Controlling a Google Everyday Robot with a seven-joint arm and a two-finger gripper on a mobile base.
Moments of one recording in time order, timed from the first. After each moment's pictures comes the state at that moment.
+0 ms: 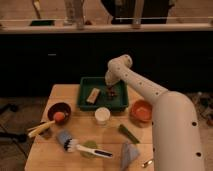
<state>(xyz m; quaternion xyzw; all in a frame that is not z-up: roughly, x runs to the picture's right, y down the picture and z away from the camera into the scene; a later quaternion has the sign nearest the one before) 0.038 -0.041 0.962 -0.05 -0.19 -0.66 0.73</state>
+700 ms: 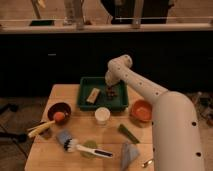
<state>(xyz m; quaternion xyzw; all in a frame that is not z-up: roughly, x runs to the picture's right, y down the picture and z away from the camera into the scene) 0.037 -0.040 0.963 -0.05 -0.19 -0.66 0.73</state>
